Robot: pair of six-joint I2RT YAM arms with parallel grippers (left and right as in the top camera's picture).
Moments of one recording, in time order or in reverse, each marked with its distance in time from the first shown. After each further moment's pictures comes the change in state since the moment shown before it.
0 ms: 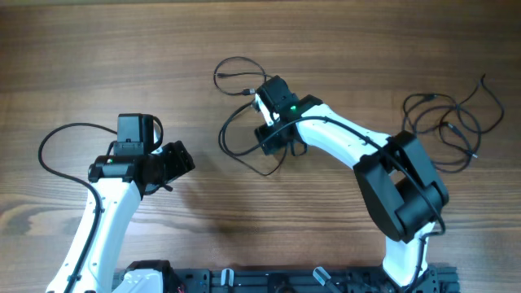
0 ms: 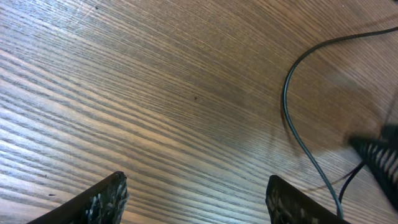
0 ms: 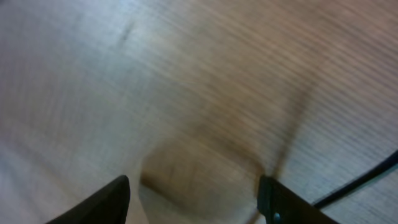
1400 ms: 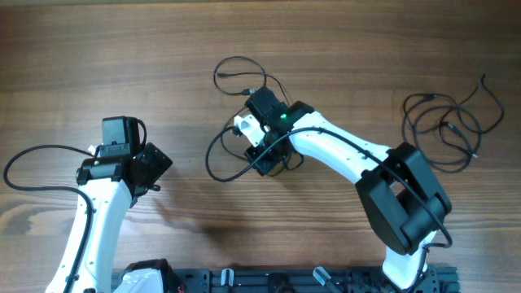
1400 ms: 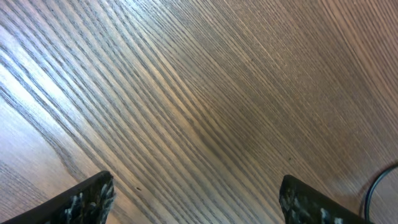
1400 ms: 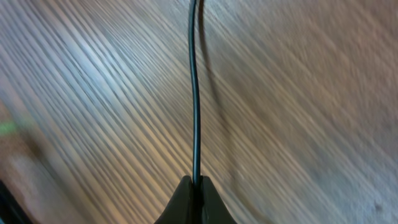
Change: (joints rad) left arm 0.103 0.000 -0.002 -0.065 -0.260 -0.224; right arm 0.079 -0.048 0.005 -0.130 -0.279 -0.109
